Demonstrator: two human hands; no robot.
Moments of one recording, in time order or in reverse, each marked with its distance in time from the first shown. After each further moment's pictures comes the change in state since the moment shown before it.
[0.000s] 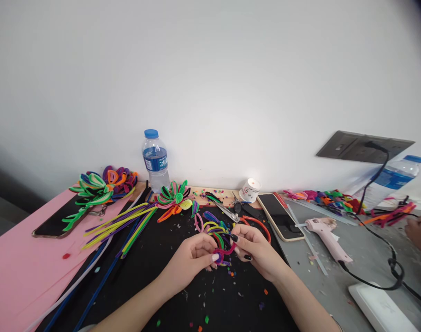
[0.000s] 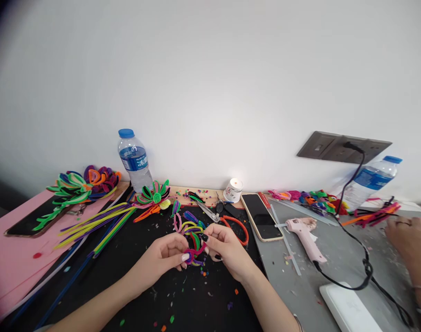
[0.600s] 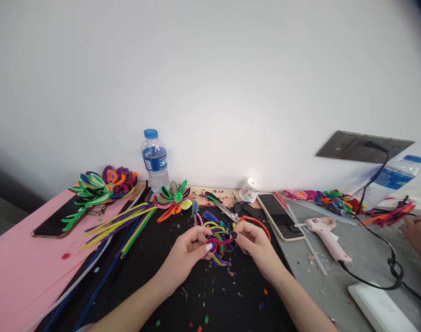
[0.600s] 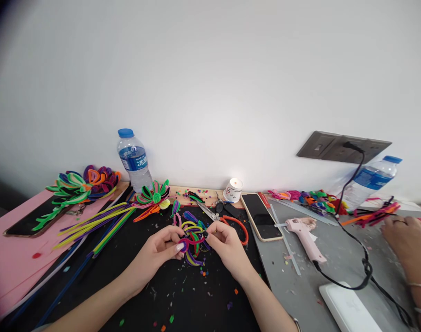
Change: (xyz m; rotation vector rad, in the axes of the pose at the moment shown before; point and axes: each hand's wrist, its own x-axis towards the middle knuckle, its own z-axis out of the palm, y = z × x) left_hand -0.002 0.010 -0.001 -0.091 0.133 0.026; right_hand -0.001 -0.002 0.003 -0.305 0.227 -0.113
